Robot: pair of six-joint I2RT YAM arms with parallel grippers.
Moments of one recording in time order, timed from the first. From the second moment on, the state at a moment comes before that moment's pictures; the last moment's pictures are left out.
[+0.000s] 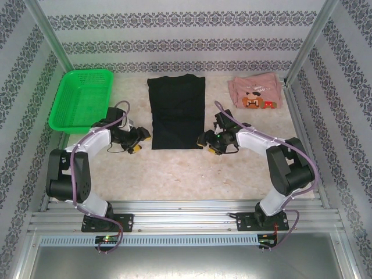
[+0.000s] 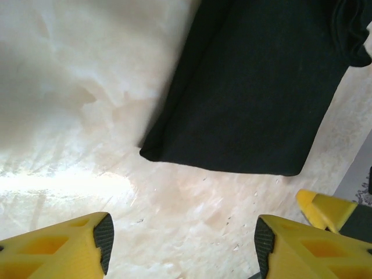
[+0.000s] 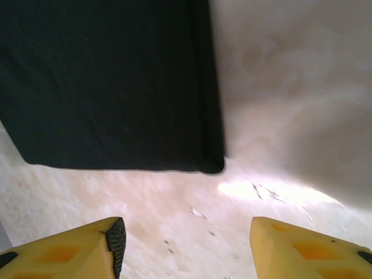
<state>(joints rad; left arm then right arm) -0.06 1.57 0.96 -0.56 0.59 -0.70 0.40 1.68 0.98 -0.40 -0.44 0.82</state>
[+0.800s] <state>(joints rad) -0.14 2.07 1.40 -0.27 0.65 -0.88 0.35 2.16 1.53 -0.33 -0.50 0.88</state>
